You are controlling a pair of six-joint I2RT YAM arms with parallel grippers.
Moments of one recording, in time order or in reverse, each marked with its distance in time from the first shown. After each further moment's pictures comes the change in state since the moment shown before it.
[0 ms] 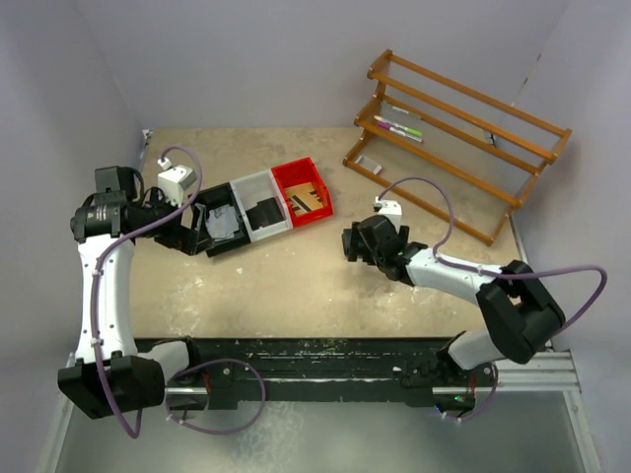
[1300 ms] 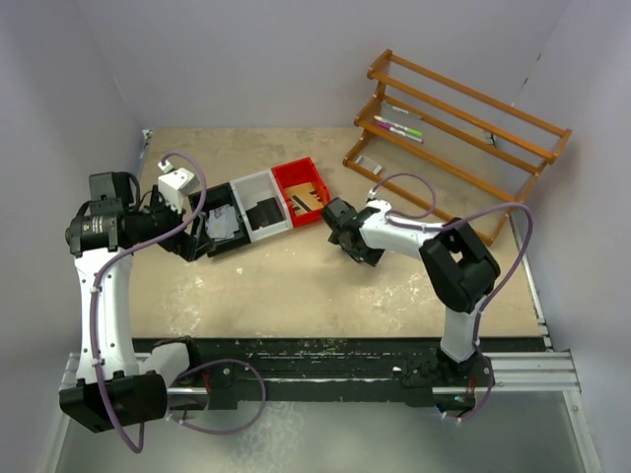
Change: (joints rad) left arm 0.000 -0.073 0.008 -0.013 0.073 0.090; right arm 0.033 0.460 0.534 -0.548 0.126 0.654
